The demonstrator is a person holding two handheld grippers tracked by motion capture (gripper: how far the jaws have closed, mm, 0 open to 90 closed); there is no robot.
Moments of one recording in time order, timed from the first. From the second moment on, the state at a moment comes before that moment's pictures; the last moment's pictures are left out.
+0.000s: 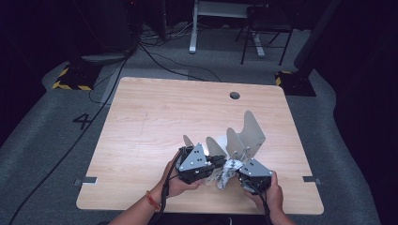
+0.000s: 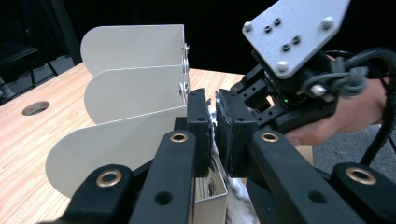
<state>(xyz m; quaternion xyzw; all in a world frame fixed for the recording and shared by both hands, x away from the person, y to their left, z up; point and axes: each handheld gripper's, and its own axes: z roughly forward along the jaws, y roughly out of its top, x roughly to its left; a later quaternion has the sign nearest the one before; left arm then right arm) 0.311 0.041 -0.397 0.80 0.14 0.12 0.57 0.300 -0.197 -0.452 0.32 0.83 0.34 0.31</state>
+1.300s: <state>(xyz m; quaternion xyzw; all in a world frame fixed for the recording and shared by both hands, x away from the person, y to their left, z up) 0.307 0.028 -0.371 0.82 0.13 0.15 0.53 0.394 -0.256 -0.442 0.36 0.78 0.38 0.33</state>
